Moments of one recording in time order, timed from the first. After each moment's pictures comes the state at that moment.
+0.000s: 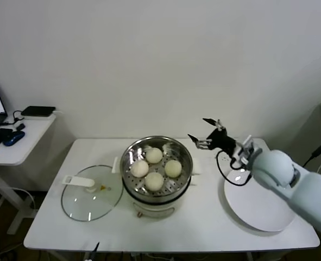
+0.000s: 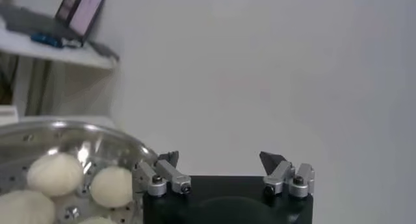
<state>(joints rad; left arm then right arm) 1.85 -1.55 -0.61 -1.63 0.51 -0.68 -0.09 -0.48 0.54 -0.28 1.88 0.71 -0.20 -0.02</state>
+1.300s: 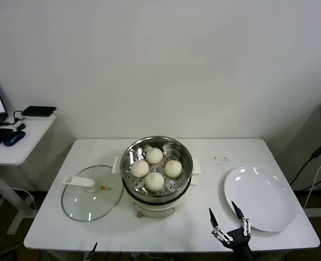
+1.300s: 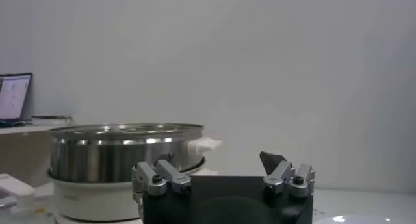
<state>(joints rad) 1.87 -1.55 -0.61 -1.66 0.50 -0.68 -0.12 -1.75 1.14 0.41 1.88 0.32 0.54 -0.05</state>
